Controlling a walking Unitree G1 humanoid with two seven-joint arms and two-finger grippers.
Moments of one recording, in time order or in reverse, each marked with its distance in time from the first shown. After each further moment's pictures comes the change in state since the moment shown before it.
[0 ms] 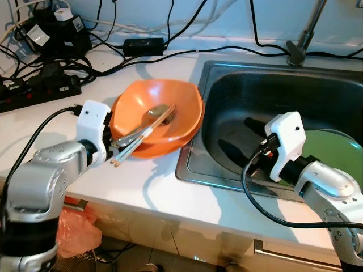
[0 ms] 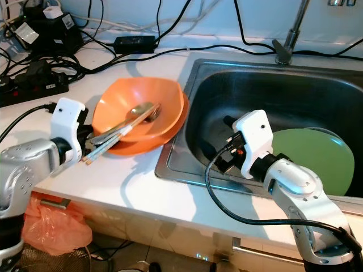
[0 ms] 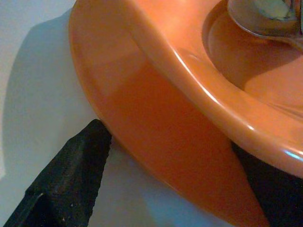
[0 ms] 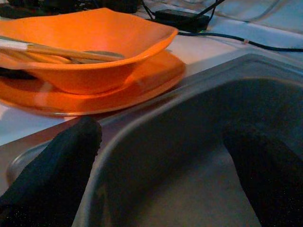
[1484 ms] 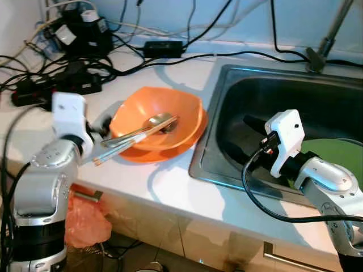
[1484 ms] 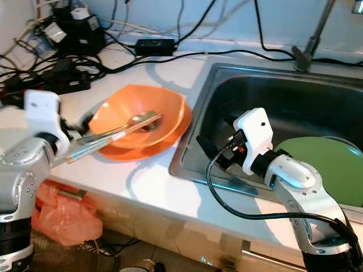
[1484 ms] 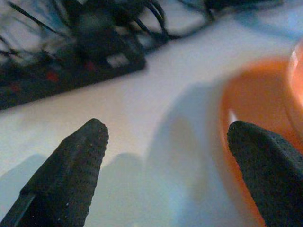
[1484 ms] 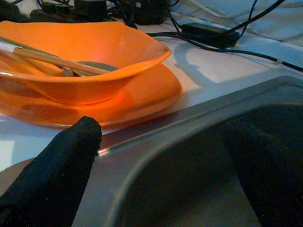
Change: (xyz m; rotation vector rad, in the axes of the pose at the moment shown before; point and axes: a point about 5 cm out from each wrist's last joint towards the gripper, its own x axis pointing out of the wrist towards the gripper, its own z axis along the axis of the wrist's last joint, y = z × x) left arm -0.003 0.029 0.018 -0.048 -0.307 0.427; right arm 0.007 -0.008 -0.004 -0.013 -0.012 0.024
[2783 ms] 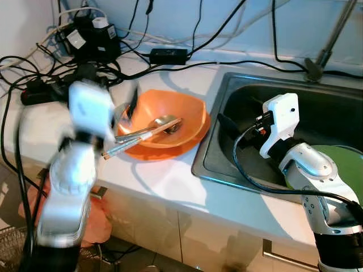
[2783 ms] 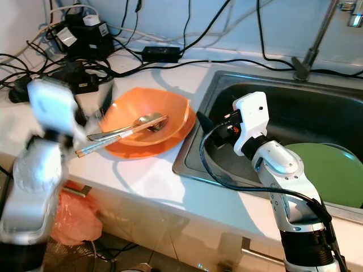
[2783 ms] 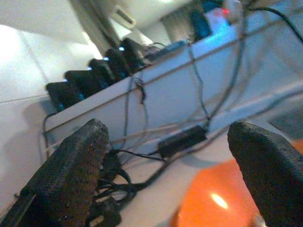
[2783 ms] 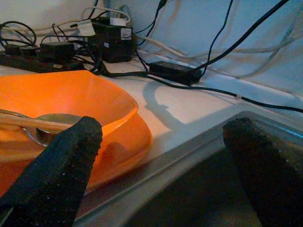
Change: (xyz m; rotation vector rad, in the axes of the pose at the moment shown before) left arm -0.036 -0.056 0.021 0.272 -0.609 -0.219; right arm 0.029 -0.012 0.006 0.044 -0.116 -0.160
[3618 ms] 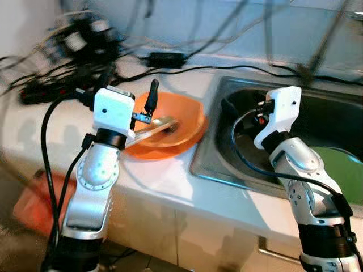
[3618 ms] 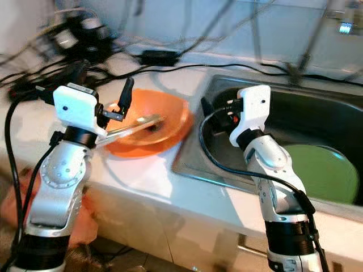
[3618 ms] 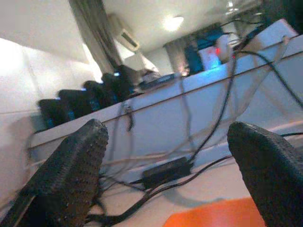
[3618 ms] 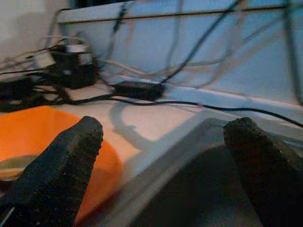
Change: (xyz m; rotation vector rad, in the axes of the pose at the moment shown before) left arm 0.024 -0.023 0.013 -0.079 -0.081 0.067; right arm 0.016 -0.004 0.003 0.108 -0.071 -0.174
